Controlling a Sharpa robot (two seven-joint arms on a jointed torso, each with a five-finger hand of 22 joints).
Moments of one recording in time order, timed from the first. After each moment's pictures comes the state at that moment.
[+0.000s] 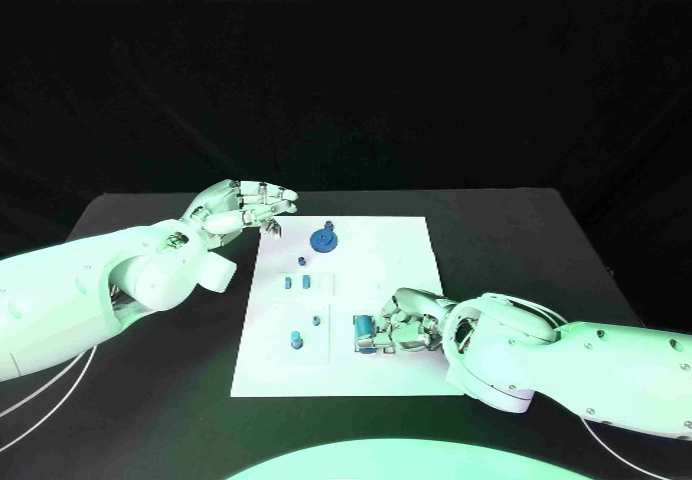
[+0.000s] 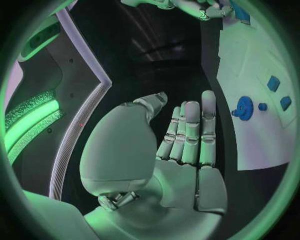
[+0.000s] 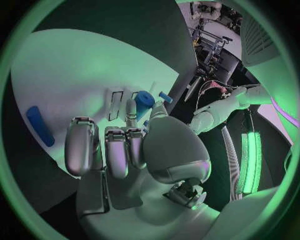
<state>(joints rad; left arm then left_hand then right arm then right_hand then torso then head) 1.15 -0.94 -0.01 1.50 -0.22 -0.08 0.34 1.39 -0.23 0.52 0.18 0.13 0.80 0.21 0.27 0.33 0.86 0.14 0.52 0.22 1.06 0.07 1.21 0.57 0.17 0.93 0.16 0.97 0.57 1.10 -0.85 -0.19 1.87 -1.21 -0.33 -0.51 1.25 0.06 -0.21 0.28 0.17 0.97 0.07 0.53 0.47 1.47 0.00 1.54 1.31 1.47 -0.06 1.56 1.31 0.07 1.47 0.05 1.31 1.31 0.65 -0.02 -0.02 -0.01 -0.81</state>
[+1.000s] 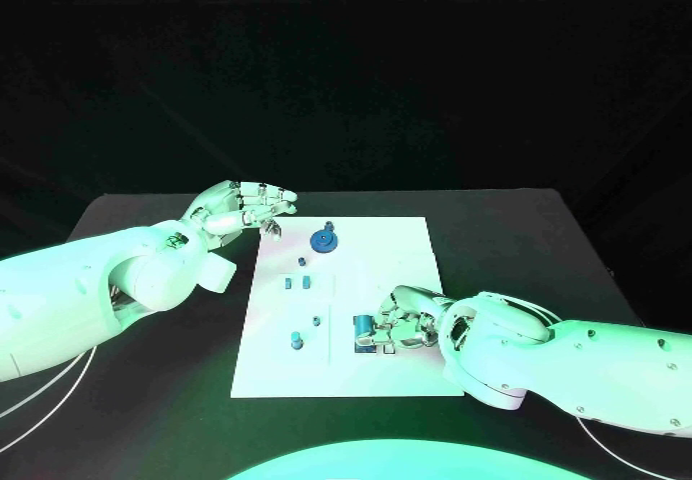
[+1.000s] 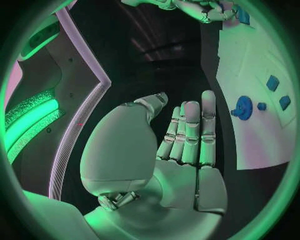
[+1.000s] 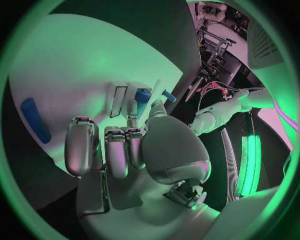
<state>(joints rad) 1.15 -0.94 -0.01 1.49 -0.21 -0.08 0.33 1.40 -0.22 0.53 0.18 0.13 0.80 0.21 0.27 0.33 0.86 0.14 0.52 0.22 1.06 0.07 1.21 0.58 0.17 0.93 0.16 0.97 0.57 1.09 -0.83 -0.20 1.84 -1.24 -0.34 -0.51 1.28 0.06 -0.23 0.28 0.17 0.98 0.06 0.52 0.47 1.46 -0.01 1.54 1.31 1.47 -0.06 1.56 1.31 0.07 1.47 0.05 1.31 1.31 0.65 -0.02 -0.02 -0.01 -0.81</state>
